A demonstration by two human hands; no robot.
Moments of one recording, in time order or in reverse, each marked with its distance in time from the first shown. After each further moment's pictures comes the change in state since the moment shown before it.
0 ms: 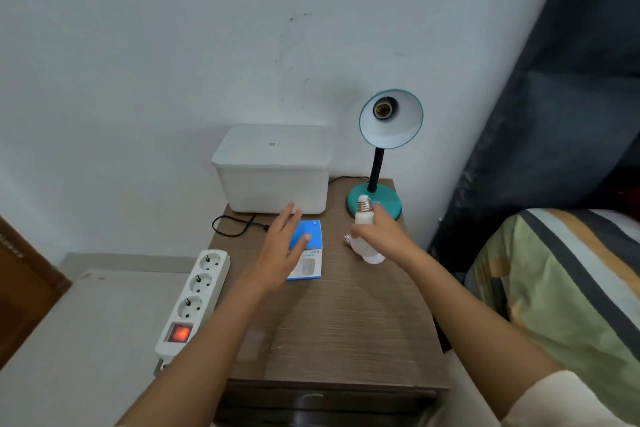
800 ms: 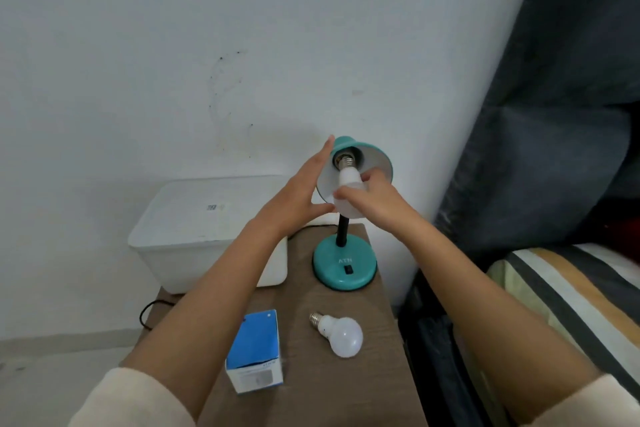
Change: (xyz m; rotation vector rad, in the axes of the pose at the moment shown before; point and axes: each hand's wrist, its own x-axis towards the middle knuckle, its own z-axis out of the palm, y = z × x) left_hand 0.220 0.093 0.004 -0.096 -0.188 0.405; right_hand 0.108 -0.067 -0.104 0.040 0.190 -0.109
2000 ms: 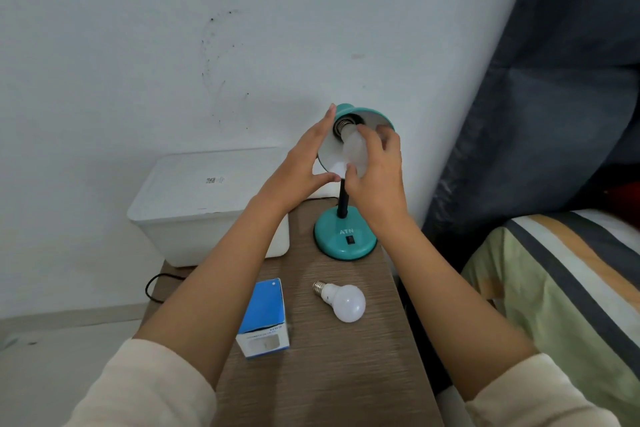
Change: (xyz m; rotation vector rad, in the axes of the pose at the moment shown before) left_hand -0.006 0.000 0.005 -0.013 0.052 0.008; right_hand -0.009 0.022 0.036 -0.226 0.469 -0.364
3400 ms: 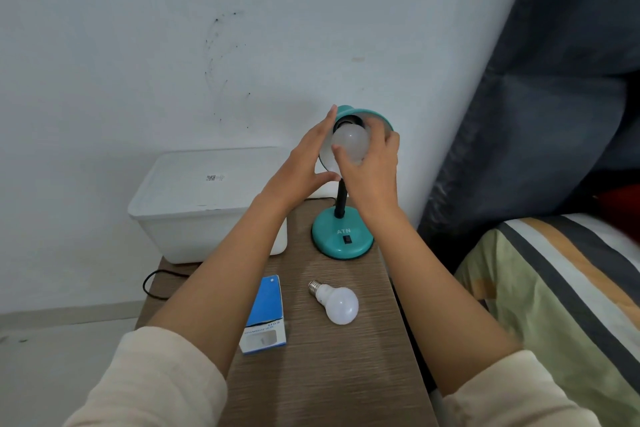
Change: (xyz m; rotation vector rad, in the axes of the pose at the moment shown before) left_hand 0.000 0.001 0.003 -0.007 0.035 0.002; right_hand 0.007 -0.015 0.004 0.207 0.091 0.174
